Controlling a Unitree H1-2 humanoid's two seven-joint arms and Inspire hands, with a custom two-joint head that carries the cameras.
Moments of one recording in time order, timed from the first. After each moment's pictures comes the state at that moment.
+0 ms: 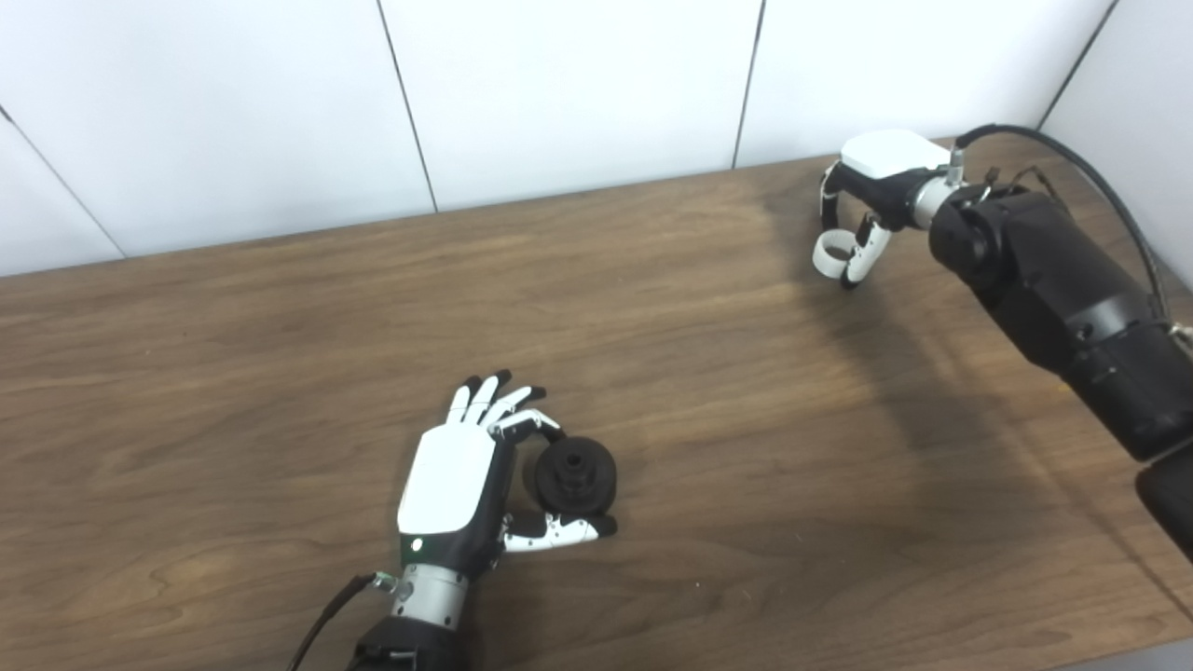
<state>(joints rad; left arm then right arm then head) 0.03 0.09 -0.45 -0.09 0.94 0.02 0.11 -0.65 -0.71 0.37 0.37 -0.85 0.15 0.40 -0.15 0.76</state>
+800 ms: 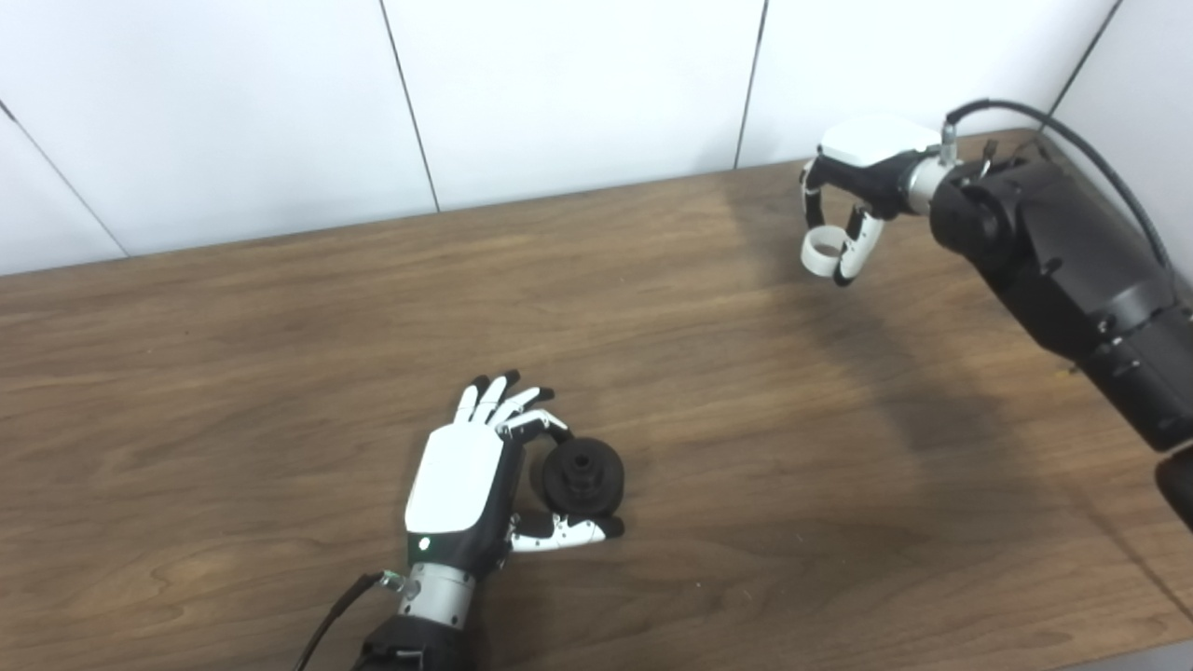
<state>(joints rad) 0.03 0.08 -0.47 -0.09 0.94 0.03 0.11 -0.69 -0.74 0.37 0.13 -0.85 0.15 0.64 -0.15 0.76</state>
